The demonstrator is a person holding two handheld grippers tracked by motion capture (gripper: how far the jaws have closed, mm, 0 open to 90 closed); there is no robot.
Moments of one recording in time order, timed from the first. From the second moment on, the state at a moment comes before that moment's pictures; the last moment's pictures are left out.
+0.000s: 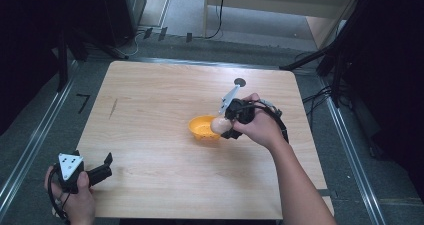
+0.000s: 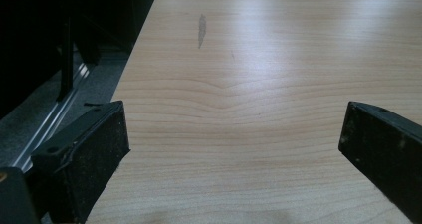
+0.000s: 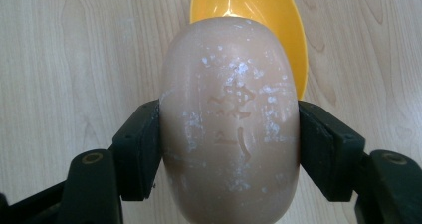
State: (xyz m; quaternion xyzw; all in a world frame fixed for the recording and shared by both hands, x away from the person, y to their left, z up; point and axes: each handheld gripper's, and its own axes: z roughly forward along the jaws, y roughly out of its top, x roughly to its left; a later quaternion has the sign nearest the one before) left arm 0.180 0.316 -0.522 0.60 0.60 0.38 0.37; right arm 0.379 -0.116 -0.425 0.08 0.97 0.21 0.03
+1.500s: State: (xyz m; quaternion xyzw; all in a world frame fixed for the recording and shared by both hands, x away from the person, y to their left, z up) left arm 0.178 0.317 -0.523 0.59 0.59 0.38 0.39; right arm 0.415 -0.068 -0.454 0.05 0.98 0.21 -0.01
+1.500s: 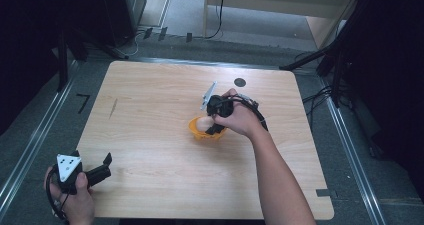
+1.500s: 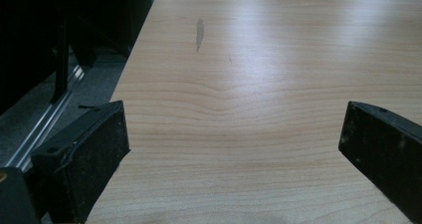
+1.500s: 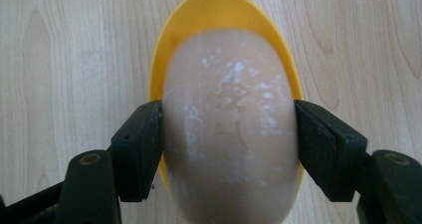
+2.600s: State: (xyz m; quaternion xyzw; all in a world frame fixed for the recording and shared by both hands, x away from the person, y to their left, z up) left arm 0.179 0.315 -0.523 0.60 0.59 0.38 0.38; right arm 0.383 -0.147 -0.452 0.15 0.95 0.27 0.01
